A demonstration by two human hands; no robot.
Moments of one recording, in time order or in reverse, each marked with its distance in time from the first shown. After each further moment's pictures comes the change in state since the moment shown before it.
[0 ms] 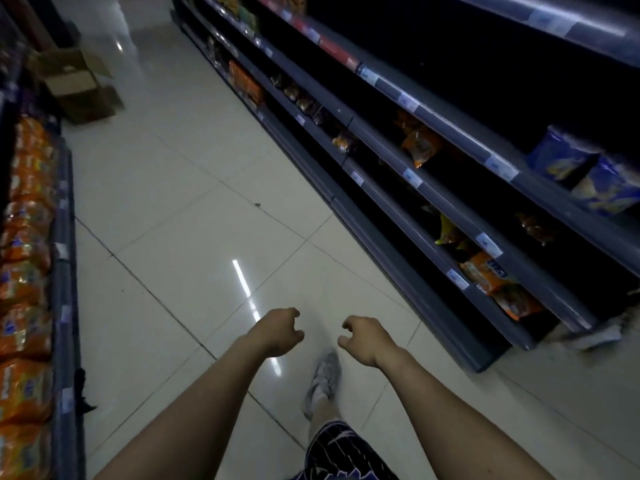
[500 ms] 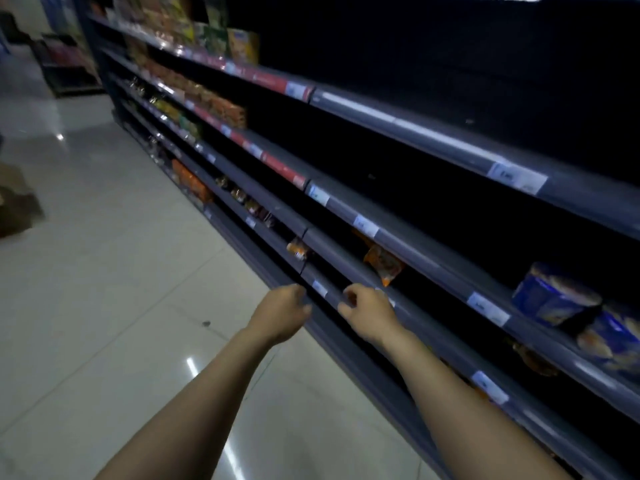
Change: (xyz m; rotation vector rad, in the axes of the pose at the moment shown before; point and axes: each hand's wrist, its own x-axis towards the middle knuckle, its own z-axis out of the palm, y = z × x) left_hand 0.301 0.166 -0.319 -0.070 0.400 0.313; right_hand 0.232 -0.073 -0.380 0.185 0.568 -0.044
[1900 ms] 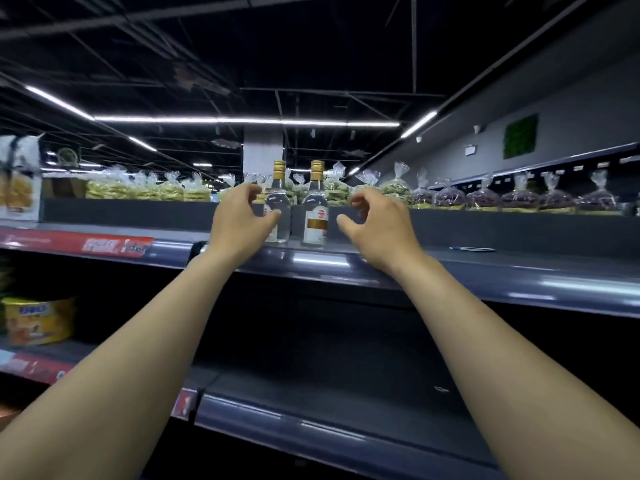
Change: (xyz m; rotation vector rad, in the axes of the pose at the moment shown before) left_hand 0.569 0.280 -0.411 -0.467 0.644 0.845; right_hand 0.365 -0.257 -0.468 -0.205 1.153 -0.241
